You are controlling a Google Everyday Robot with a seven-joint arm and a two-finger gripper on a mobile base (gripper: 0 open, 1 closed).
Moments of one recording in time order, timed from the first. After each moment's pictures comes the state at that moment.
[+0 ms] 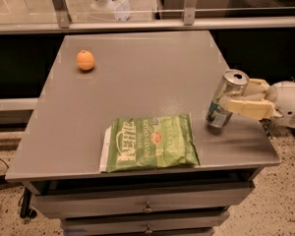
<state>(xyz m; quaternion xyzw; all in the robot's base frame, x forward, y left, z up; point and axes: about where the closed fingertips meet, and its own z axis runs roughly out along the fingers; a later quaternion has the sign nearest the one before) 0.488 -0.192 0.916 -0.41 0.56 0.43 0.57</state>
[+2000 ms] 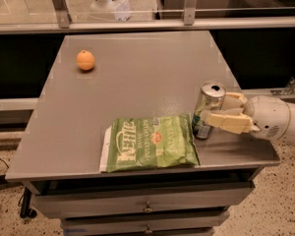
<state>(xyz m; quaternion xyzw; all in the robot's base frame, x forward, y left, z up) 0.472 -0.148 0.887 -0.41 0.55 0.47 0.55</state>
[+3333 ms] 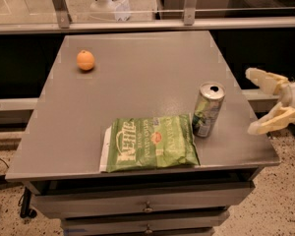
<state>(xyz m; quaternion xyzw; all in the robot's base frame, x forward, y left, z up) 0.489 -0.223 0.904 -0.44 0.59 0.39 0.55</state>
